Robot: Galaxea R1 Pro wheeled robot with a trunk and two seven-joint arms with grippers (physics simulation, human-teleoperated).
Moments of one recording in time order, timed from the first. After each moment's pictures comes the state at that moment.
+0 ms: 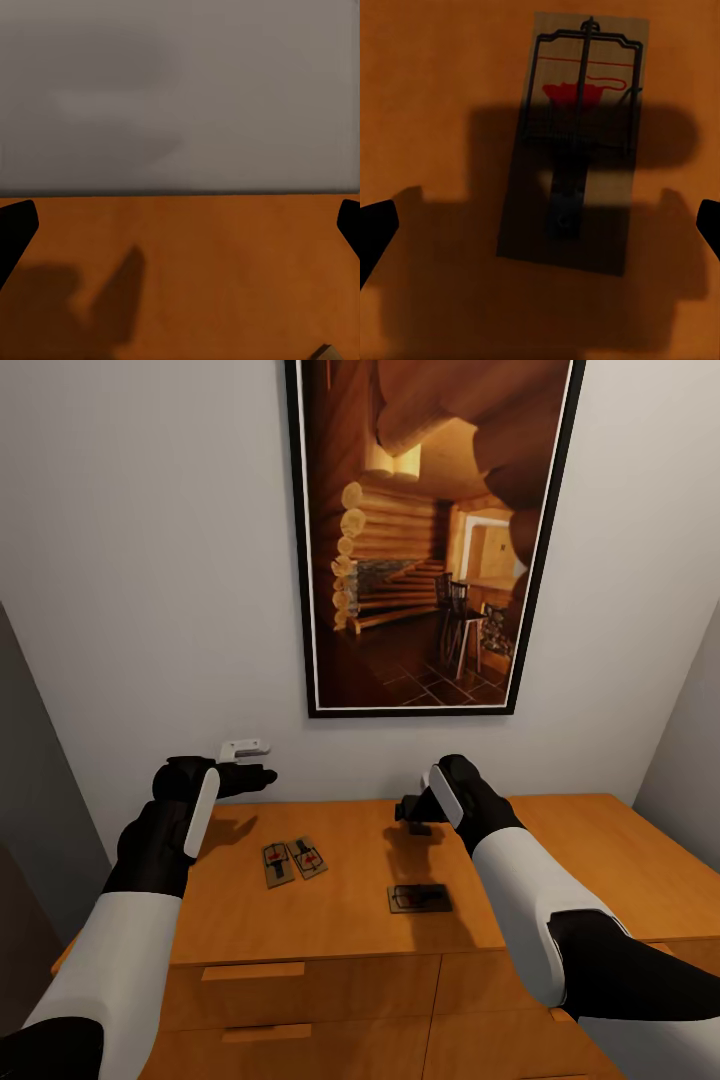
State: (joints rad) left arm -0.87 -0.02 0.03 -1.24 0.07 1.04 0.01; right arm -1.11 0.17 -0.01 -0.58 -0.15 1.04 -0.18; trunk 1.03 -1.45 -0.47
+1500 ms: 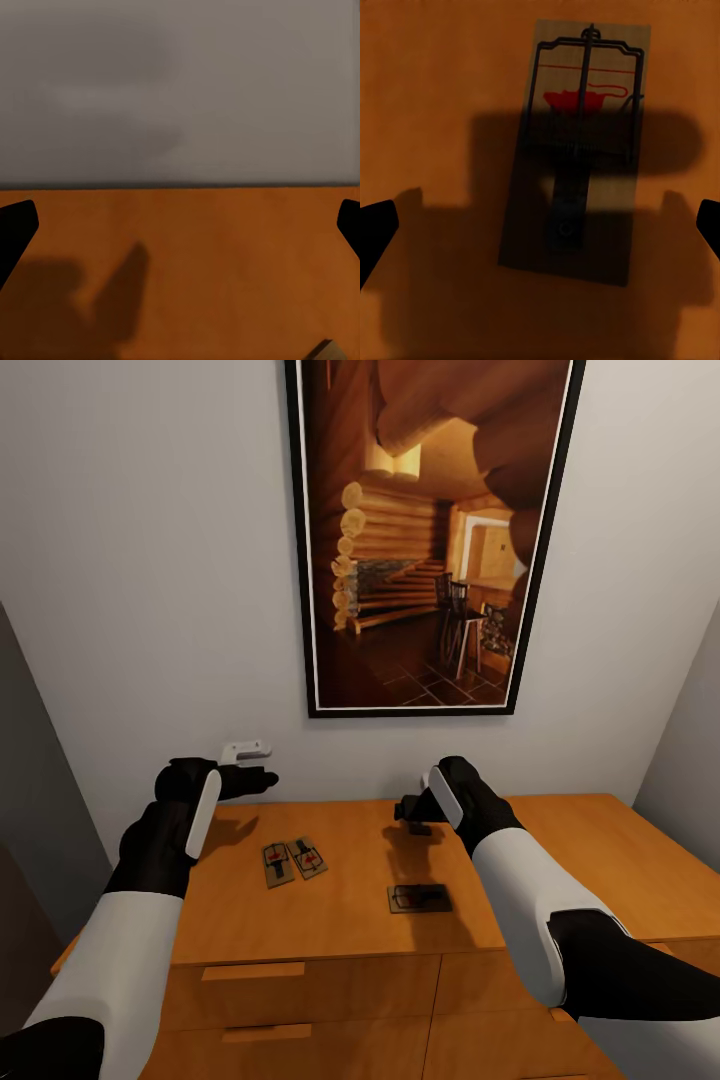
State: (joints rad) left arm -0.87 -0.02 0.03 -1.23 0.07 1.03 0.00; right arm -1.11 0.17 -0.02 -0.56 -0.15 1.02 -0.18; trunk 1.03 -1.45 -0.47
